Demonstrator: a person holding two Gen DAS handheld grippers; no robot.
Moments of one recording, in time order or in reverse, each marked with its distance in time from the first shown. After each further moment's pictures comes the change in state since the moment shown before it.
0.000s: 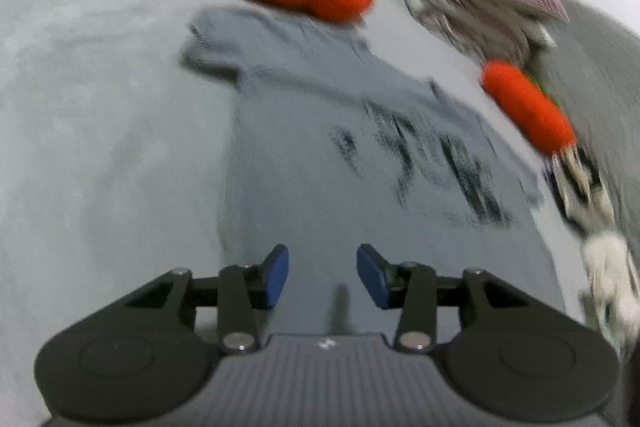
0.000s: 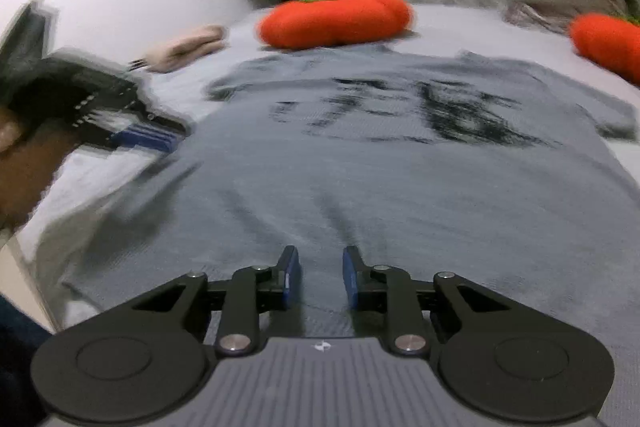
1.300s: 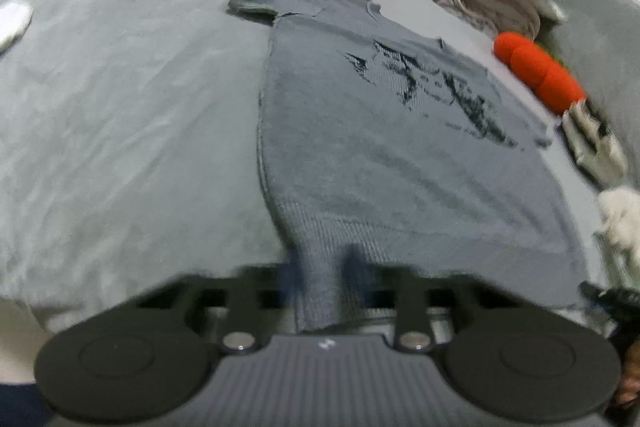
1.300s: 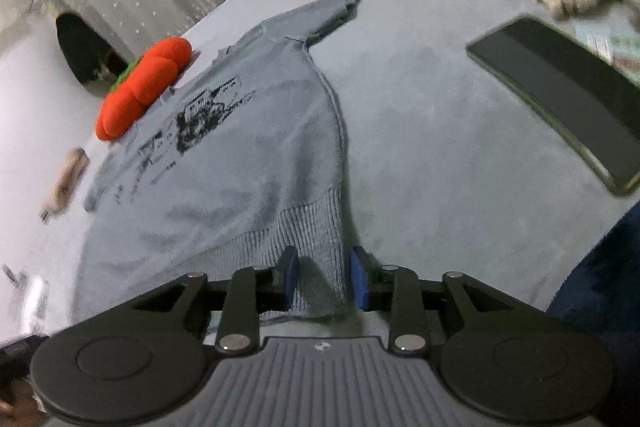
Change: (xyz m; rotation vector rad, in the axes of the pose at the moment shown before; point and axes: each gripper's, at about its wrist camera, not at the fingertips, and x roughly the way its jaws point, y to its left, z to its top) left arm -0.049 -0.015 -0.082 0.012 0.006 0.111; right arm -0.120 -0.144 -0.059 0.589 0.024 -0.183
